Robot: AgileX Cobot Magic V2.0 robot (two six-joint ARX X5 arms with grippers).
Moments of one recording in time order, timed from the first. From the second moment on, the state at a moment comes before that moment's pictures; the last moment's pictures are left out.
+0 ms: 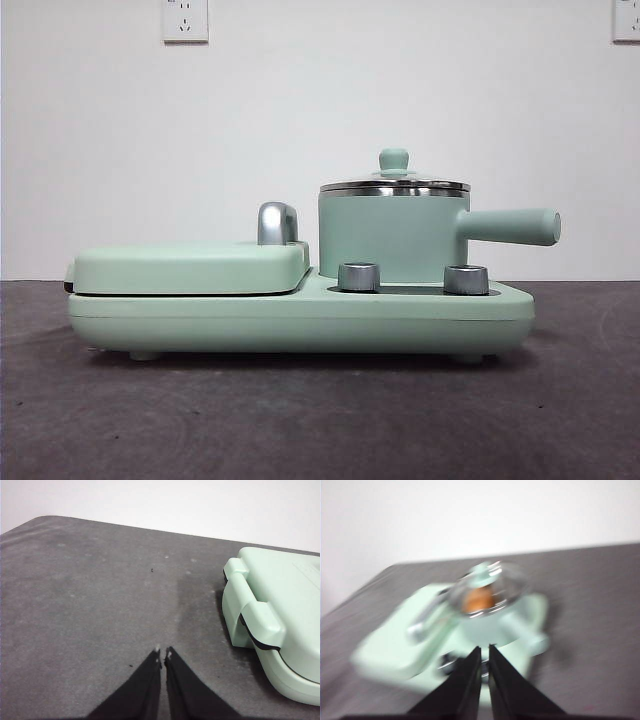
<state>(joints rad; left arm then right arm) 0.00 0.00 0.03 -0.18 -0.02 -0.13 0.15 0.26 0.68 -0.59 -0.28 0.26</state>
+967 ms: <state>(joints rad) 0.00 0.00 0.03 -0.18 -0.02 -0.13 0.02 0.01 0.02 -0.17 0.05 0.04</state>
